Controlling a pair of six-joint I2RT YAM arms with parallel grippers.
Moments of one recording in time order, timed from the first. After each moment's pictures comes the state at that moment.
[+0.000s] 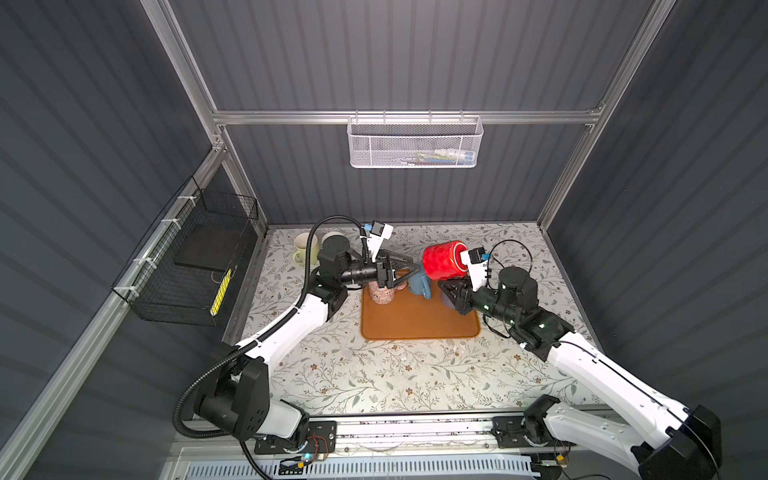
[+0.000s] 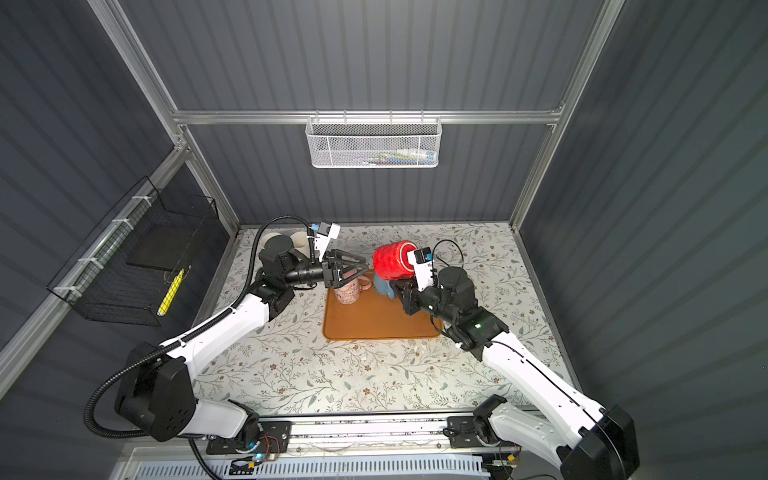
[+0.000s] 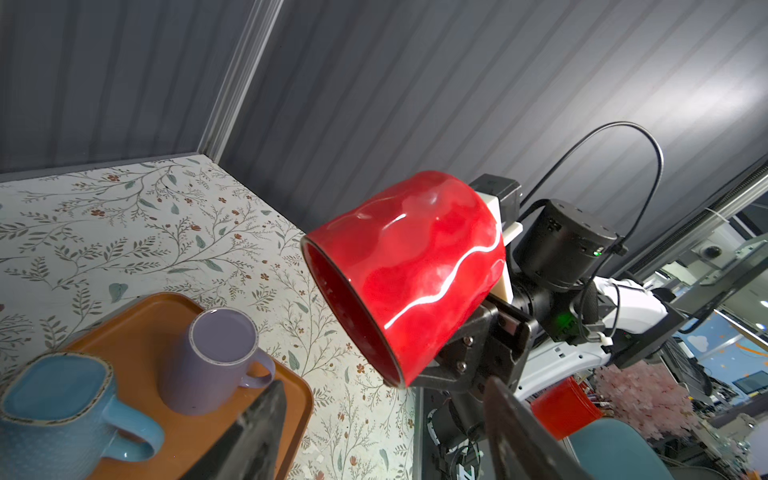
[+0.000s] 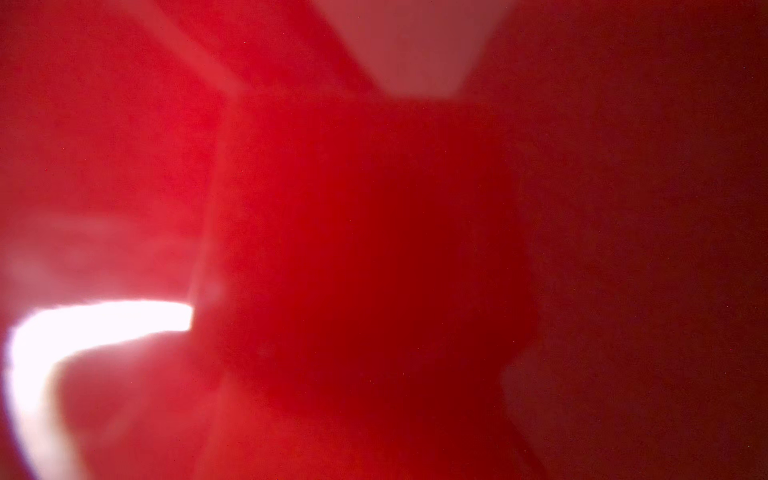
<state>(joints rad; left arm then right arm) -0.49 1.45 1.04 0.41 0.98 -0.59 0.56 1.03 0.81 -0.06 -0.29 0.32</state>
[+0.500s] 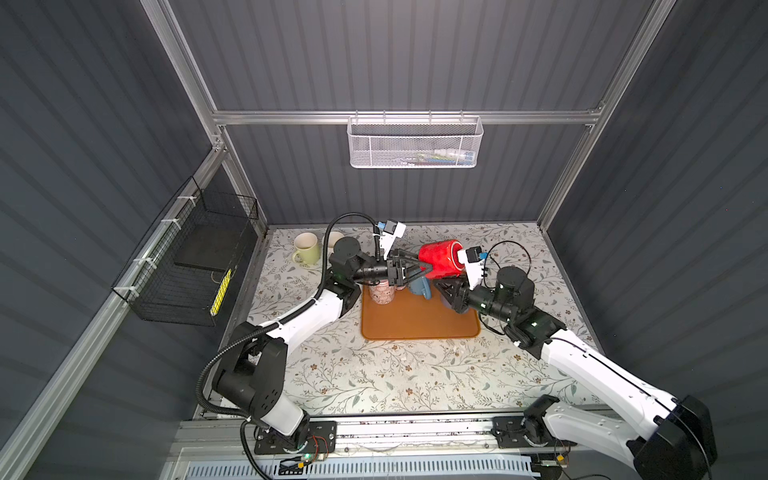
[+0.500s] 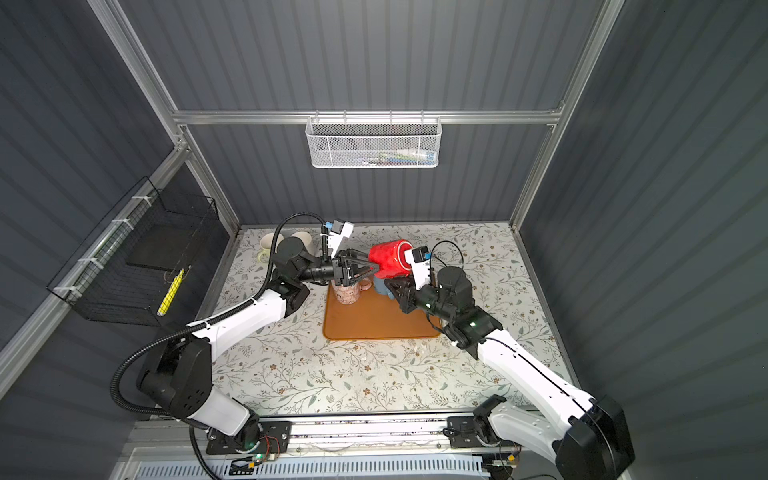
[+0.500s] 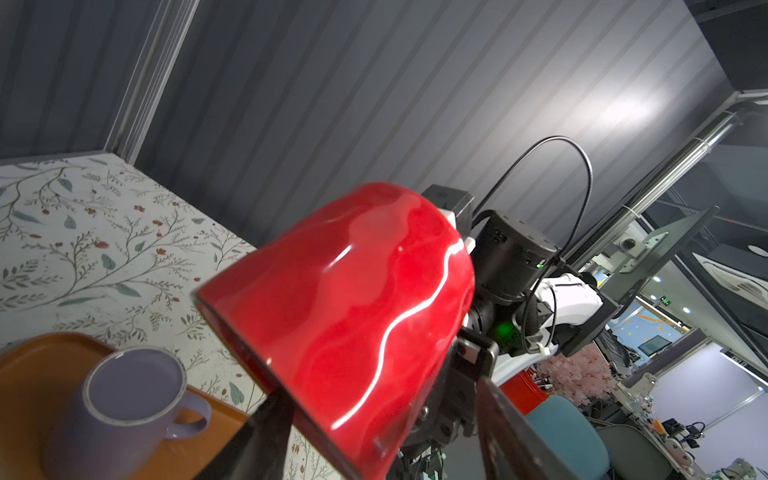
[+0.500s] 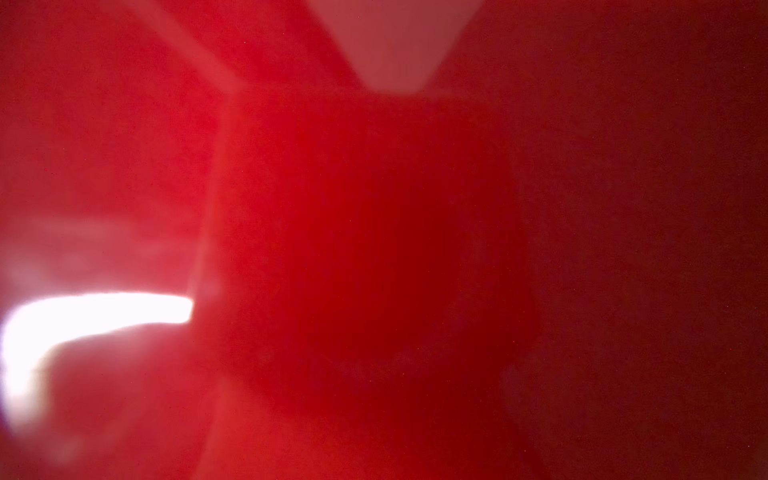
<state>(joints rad) -0.54 1.58 1.07 0.73 1.05 -0.82 0.55 1.07 0.77 0.09 -0.38 0.36</state>
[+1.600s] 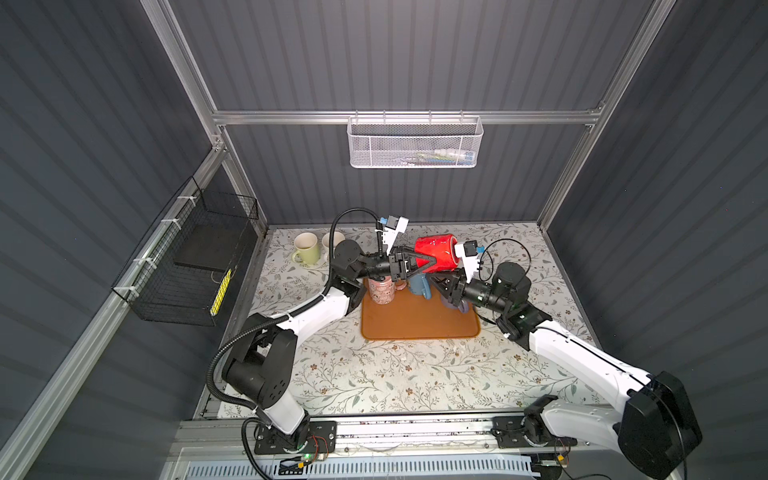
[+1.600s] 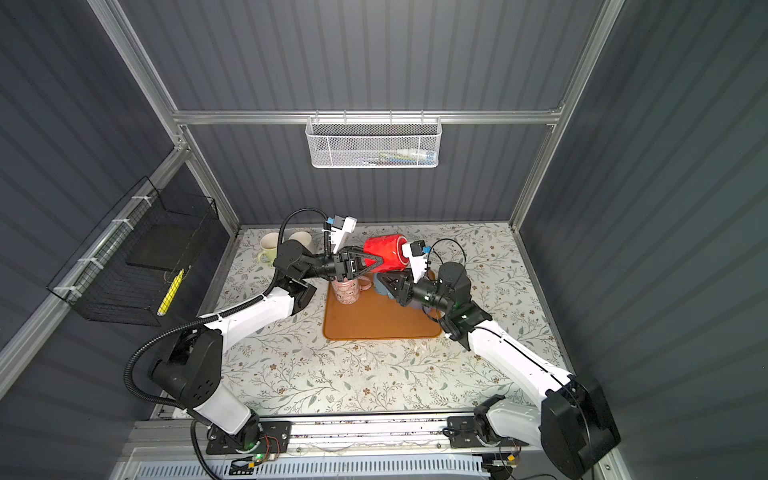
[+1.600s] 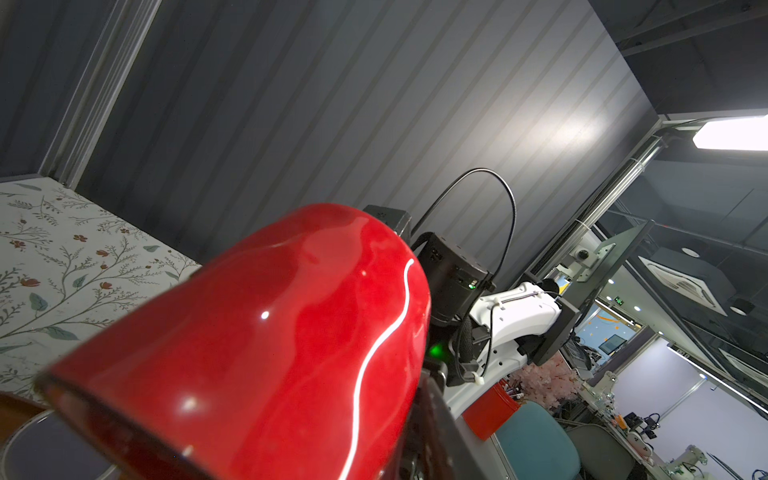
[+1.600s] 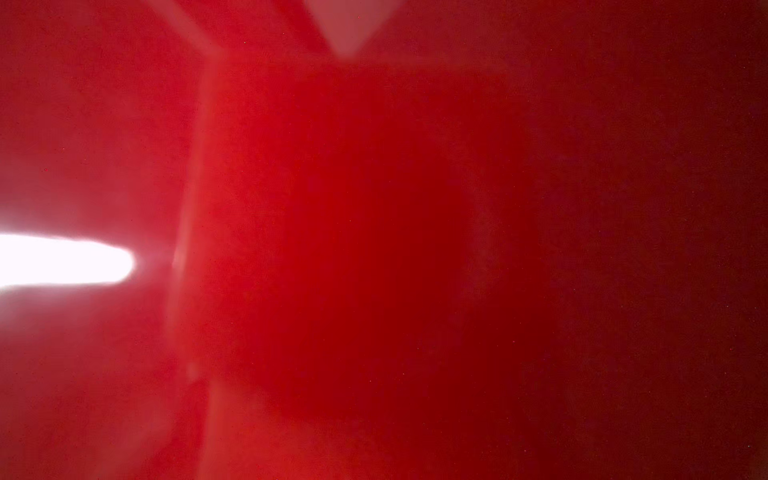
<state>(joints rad) -0.57 1.64 1.09 0.94 1.05 -0.98 0.50 1.20 0.75 0.39 -0.59 0.46</state>
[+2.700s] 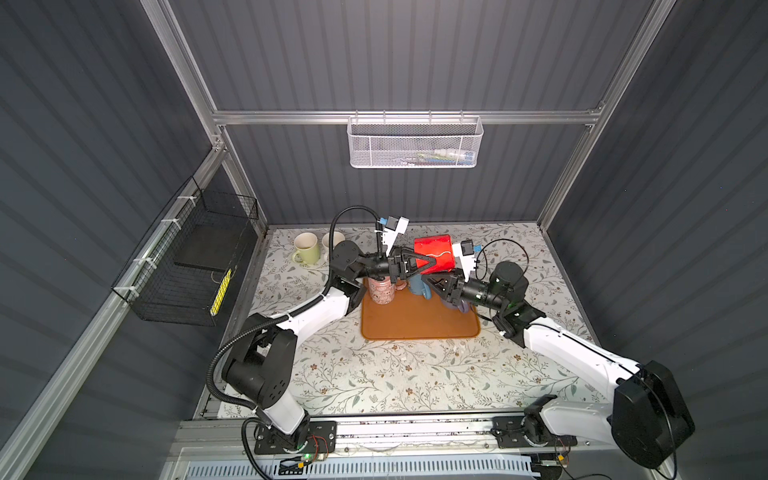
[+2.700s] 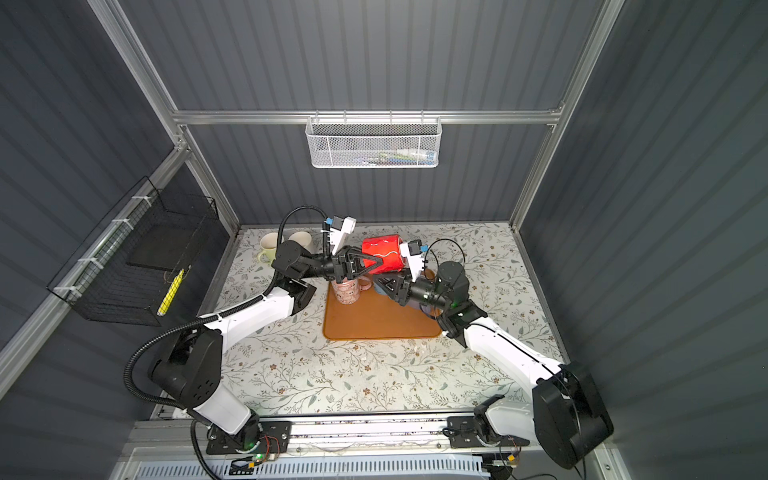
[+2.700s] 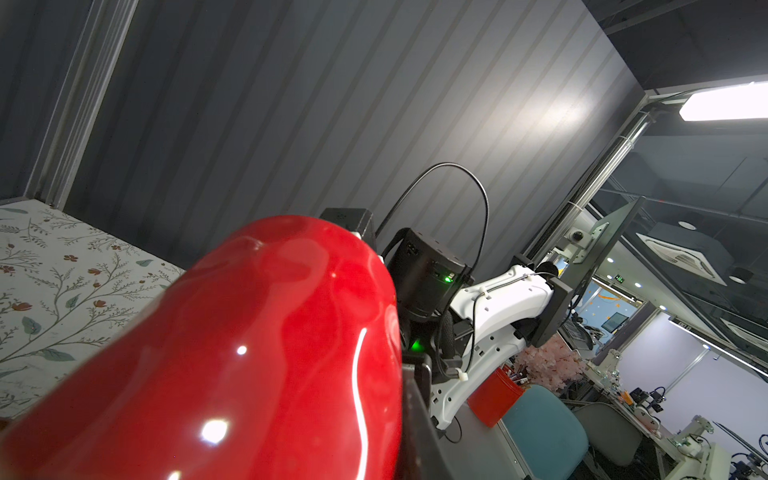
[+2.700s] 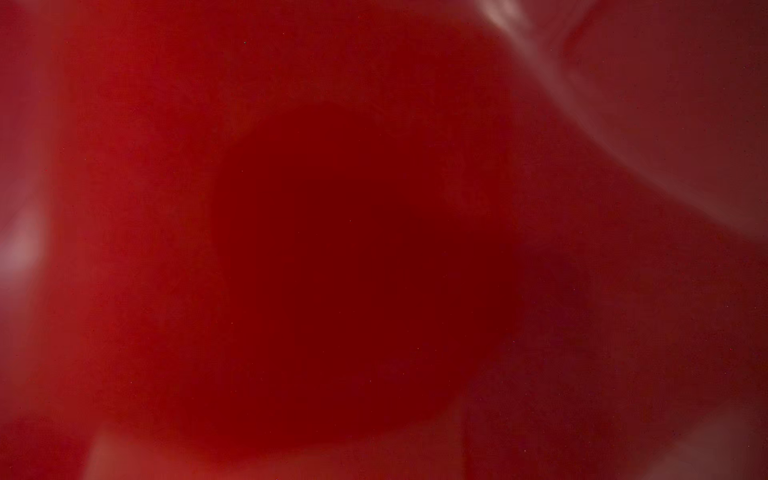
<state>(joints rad) -0.57 1.64 1.09 0.97 1.08 -0.95 0.49 1.25 0.74 0.50 -0.69 0.55</state>
